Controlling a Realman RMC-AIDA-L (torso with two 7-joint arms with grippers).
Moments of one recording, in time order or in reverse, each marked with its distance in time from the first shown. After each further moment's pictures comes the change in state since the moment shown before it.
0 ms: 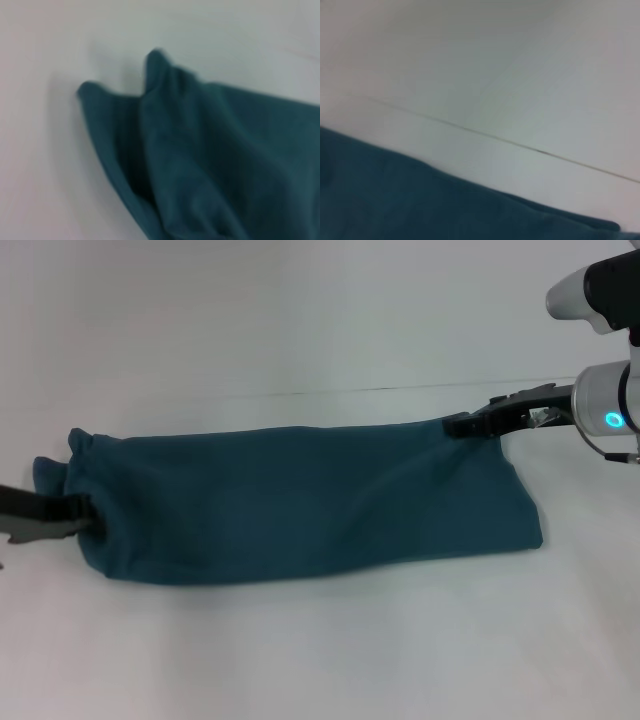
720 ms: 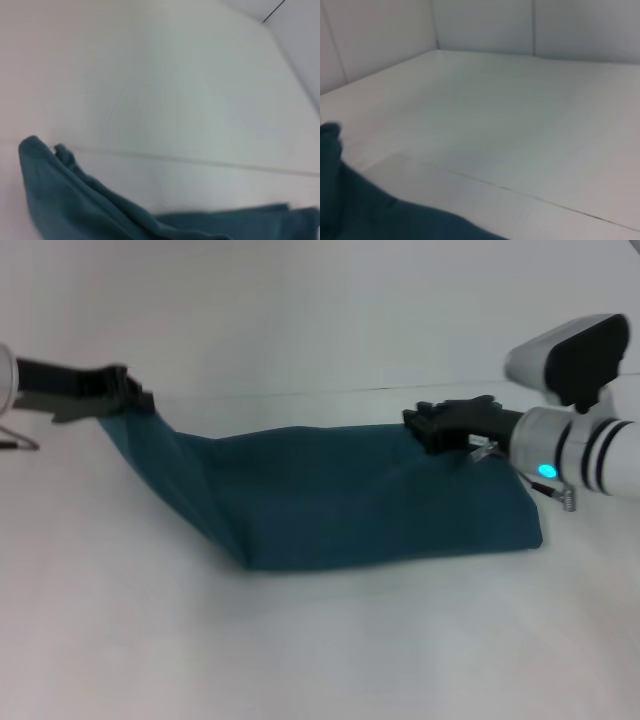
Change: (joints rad) left arm -0.109 0.051 -0.005 0.075 -0.227 0.089 0.011; right arm 0.001 0.013 -0.111 0.408 0.800 0.311 -0.807
